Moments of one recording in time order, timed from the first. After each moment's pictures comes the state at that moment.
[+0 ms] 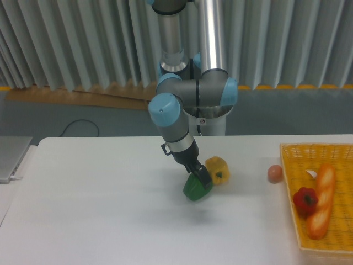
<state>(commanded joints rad) 2.18 -1.84 -1.75 -1.12 1.86 0.99</state>
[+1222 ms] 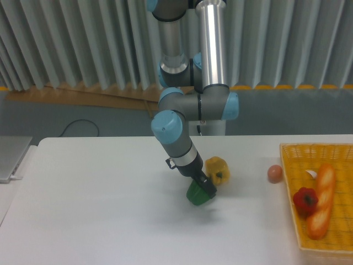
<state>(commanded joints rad) 2.19 -1.93 -1.73 -1.08 1.92 0.99</state>
